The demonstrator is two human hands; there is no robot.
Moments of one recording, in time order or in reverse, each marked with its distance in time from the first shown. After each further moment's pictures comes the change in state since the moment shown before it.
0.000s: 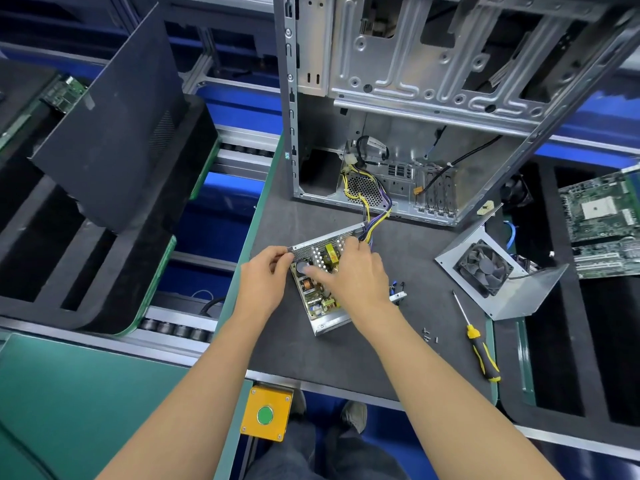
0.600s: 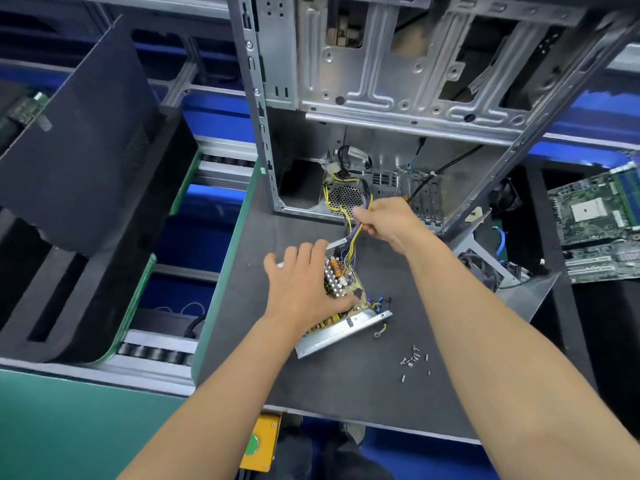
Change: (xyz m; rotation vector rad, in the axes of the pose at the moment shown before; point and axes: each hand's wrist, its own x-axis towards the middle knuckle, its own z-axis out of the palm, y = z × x) left_hand 0.001 0.061 0.060 0.909 -0.177 0.395; right_hand 0.145 0.074 -0.043 0.782 -0.243 0.283
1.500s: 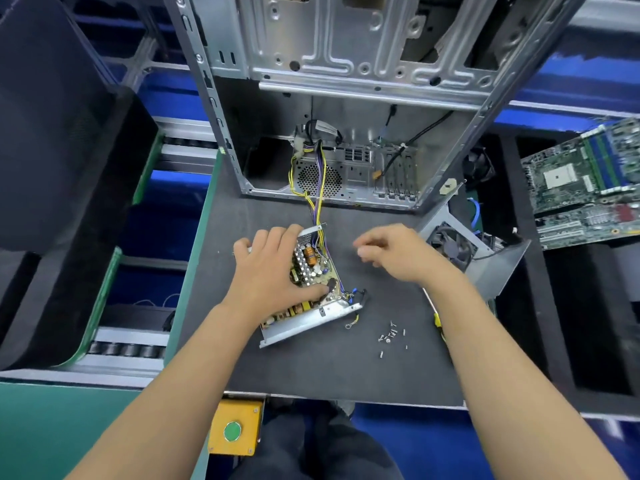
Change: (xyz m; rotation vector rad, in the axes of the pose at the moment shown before) left_hand -0.001 -0.012 0.002 -0.066 0.021 0.138; right_hand -0.089 0.054 -0.044 -0.405 -0.207 -0.141
